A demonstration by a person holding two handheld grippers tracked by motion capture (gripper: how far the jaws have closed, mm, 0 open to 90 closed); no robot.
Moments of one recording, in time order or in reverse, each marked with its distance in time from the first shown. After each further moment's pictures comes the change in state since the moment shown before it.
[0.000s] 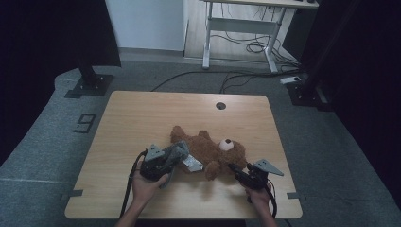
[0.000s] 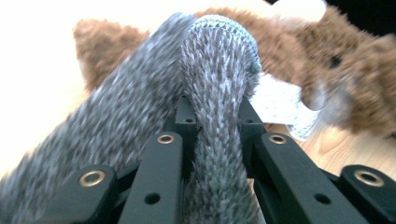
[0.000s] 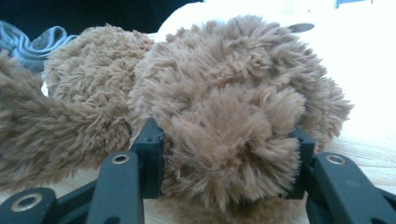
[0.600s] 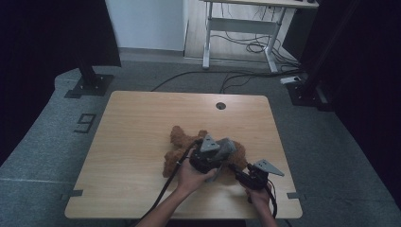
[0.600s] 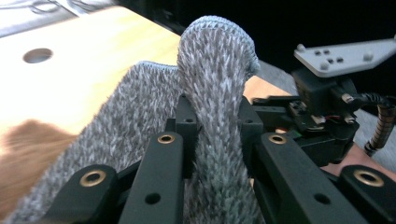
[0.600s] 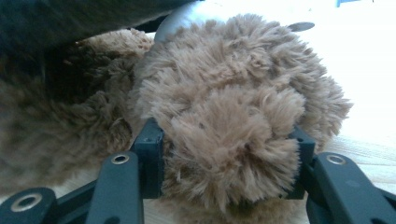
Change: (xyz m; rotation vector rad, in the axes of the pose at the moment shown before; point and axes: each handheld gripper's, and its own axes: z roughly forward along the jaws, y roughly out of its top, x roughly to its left) left arm -0.107 0.072 0.072 0.034 -0.185 0.180; right arm -0.001 -0.001 -0.001 0.004 0.003 -0.003
